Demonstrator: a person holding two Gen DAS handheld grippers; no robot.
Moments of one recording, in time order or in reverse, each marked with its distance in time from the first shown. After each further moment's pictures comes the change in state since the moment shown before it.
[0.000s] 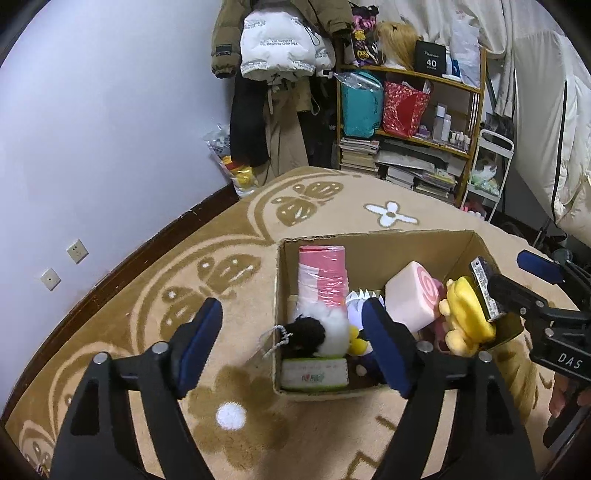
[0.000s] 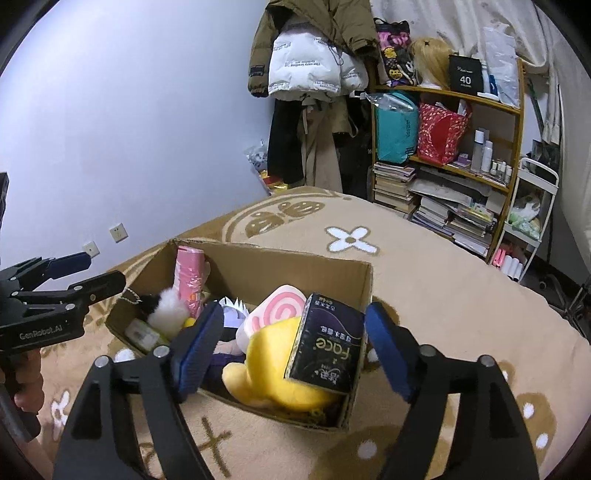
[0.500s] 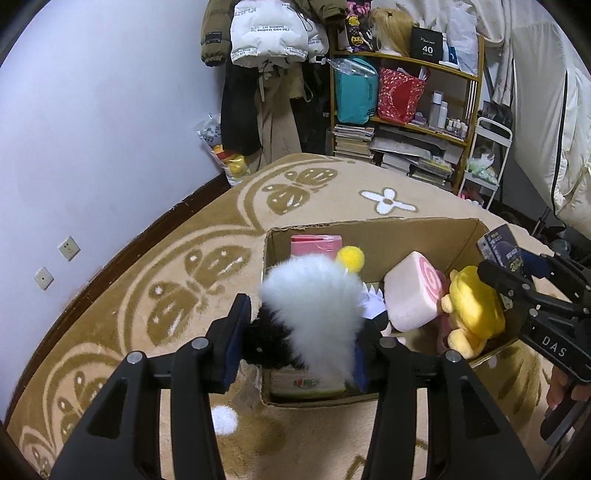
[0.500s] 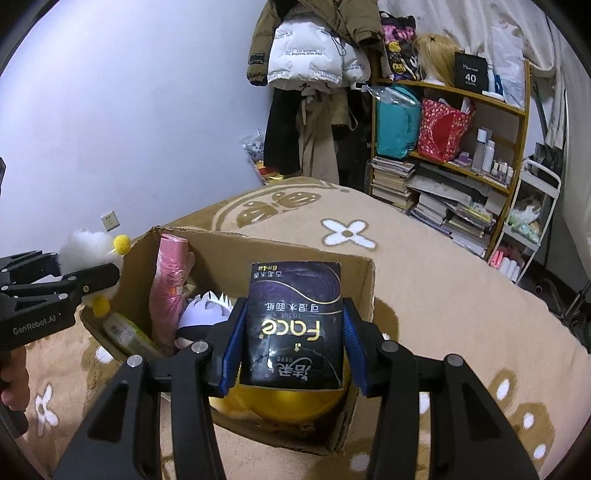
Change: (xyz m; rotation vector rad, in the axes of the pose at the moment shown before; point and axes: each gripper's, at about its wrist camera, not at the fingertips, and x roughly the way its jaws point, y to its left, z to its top) left arm 0.024 -0.006 0.001 0.018 0.049 -0.023; right arm 0.028 -0.002 -0.002 -0.029 0.034 -0.019
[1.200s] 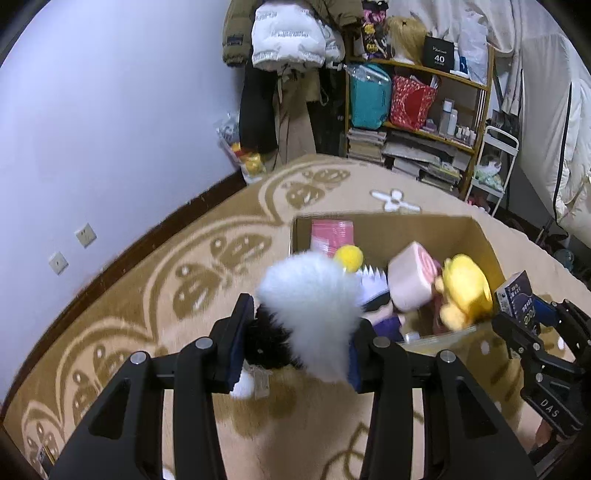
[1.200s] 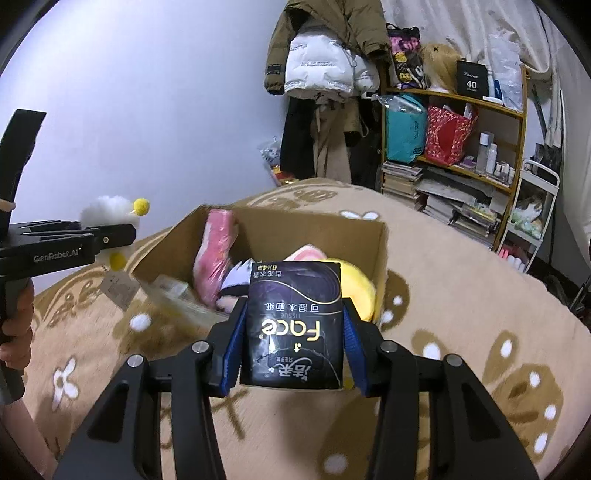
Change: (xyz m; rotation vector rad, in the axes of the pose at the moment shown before) left arm -0.047 0.009 -0.017 -0.042 -0.006 0.042; right arm -0.050 0.025 -0.043 -0.011 -0.047 0.032
